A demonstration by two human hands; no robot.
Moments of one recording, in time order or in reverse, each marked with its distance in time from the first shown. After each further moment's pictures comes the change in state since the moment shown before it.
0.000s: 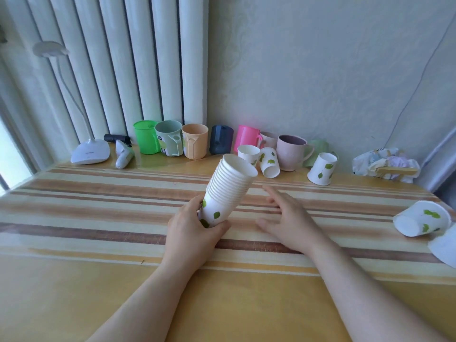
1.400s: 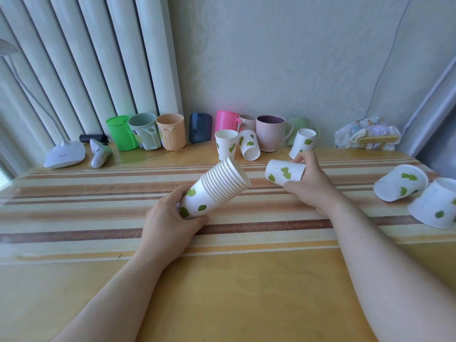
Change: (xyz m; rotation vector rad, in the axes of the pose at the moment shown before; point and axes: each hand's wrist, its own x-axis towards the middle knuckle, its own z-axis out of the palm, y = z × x) left_hand -0.002 -0.002 0.003 0.085 -0.120 0.087; right_hand 0.002 0.049 -0.061 0.360 0.209 0.233
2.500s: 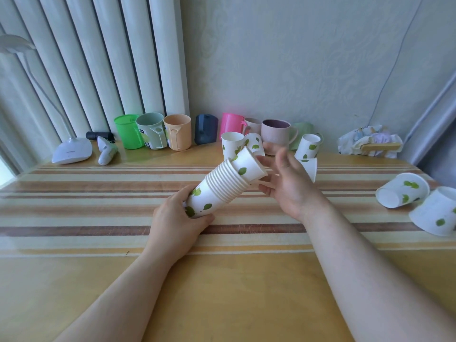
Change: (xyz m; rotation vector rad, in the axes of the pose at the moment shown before) left_hand 0.000 -0.002 0.001 -0.003 0.031 -0.030; right_hand -0.028 -0.061 0.045 0.716 -0.251 -0.029
